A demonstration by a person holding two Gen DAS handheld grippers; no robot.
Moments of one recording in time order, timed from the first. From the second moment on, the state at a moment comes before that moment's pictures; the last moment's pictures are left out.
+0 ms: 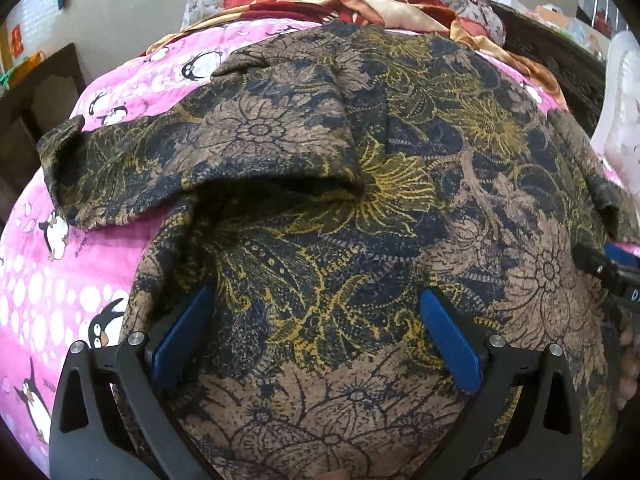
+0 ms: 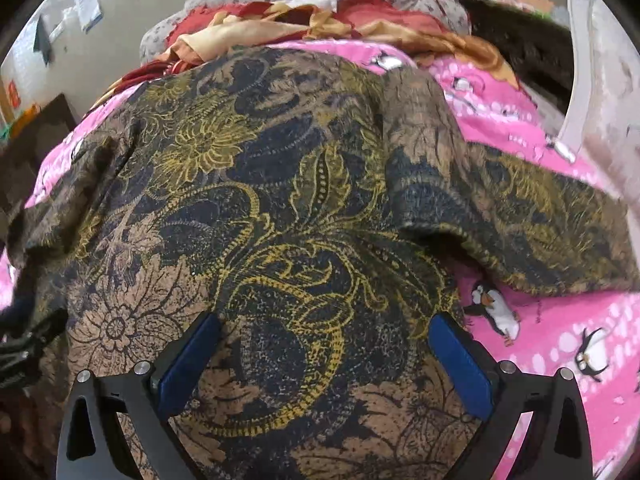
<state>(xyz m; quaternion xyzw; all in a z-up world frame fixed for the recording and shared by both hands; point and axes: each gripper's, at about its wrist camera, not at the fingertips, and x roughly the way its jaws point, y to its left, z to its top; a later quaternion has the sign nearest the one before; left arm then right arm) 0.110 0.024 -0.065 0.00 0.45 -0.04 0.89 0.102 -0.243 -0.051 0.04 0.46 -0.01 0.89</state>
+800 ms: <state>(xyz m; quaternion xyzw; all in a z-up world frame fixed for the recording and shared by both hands) 0.109 0.030 -0.061 -0.02 0.44 -0.05 0.90 0.085 -0.247 -0.053 0.06 0.44 0.00 0.89</state>
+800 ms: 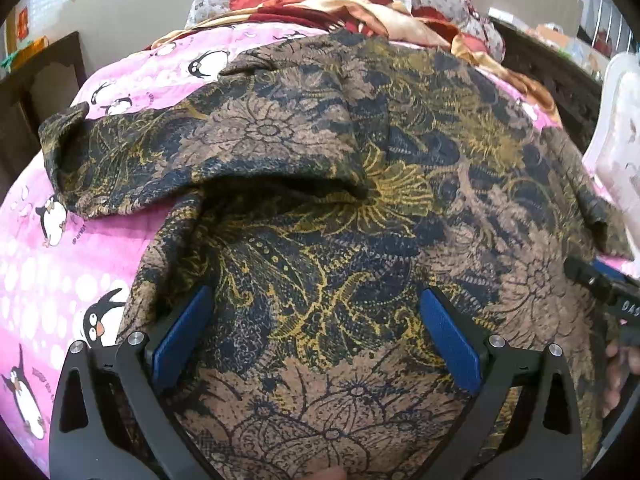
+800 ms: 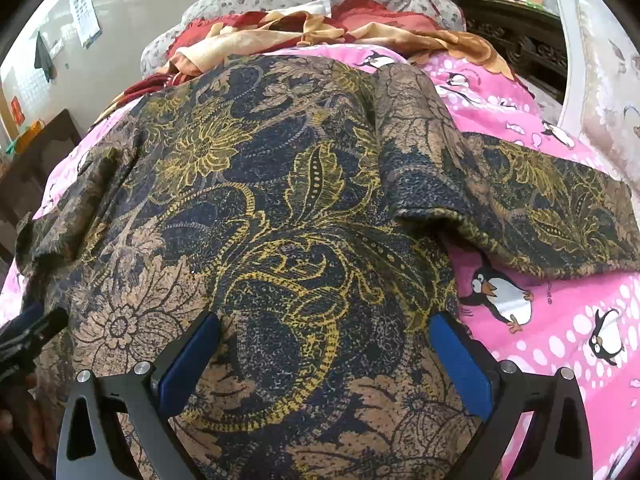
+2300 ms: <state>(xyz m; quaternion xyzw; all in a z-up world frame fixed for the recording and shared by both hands) 0.102 0.040 -0.057 -0.06 0.44 -0.06 0.90 0.091 -0.236 -0.055 0.04 0.46 -0.01 0.89</state>
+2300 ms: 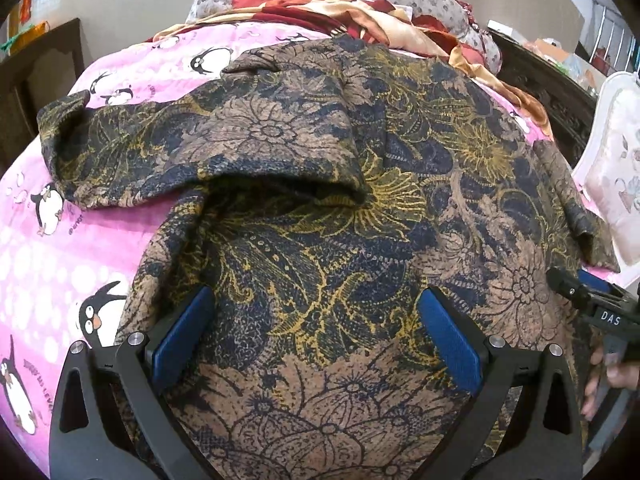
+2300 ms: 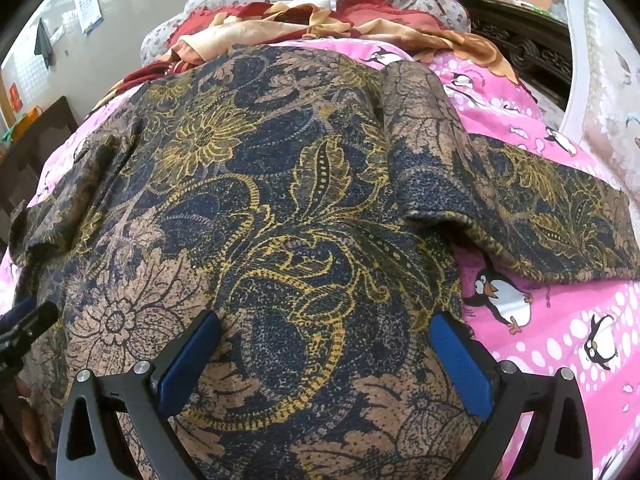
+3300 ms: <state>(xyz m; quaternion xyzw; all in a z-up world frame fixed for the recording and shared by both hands) 0.099 0.039 -0.056 -0.04 0.43 -0.06 0.90 0.091 -0.236 -0.056 0.04 0.45 -0.01 0.89</state>
